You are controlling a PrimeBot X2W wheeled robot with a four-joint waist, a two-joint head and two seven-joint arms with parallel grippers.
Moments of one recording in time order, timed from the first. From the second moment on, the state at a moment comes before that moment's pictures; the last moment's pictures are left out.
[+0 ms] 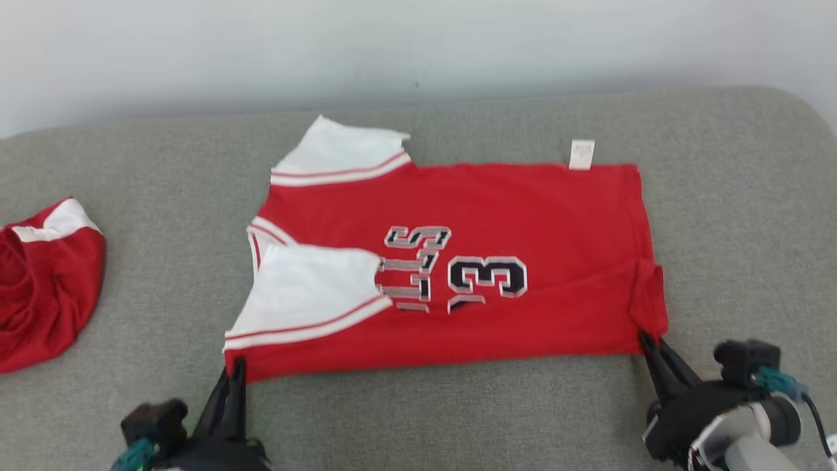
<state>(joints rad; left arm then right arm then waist) -0.24 0.13 -0.13 0.55 -0.46 -0.13 -0.26 -0.32 -0.31 0.31 0.63 0.59 0.13 -0.15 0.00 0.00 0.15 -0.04</state>
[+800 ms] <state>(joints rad) 0.02 0.07 -0.06 0.34 -0.39 -0.12 -0.26 -0.01 -0.27 0.12 0.30 0.51 0.13 -0.08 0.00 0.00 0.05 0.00</state>
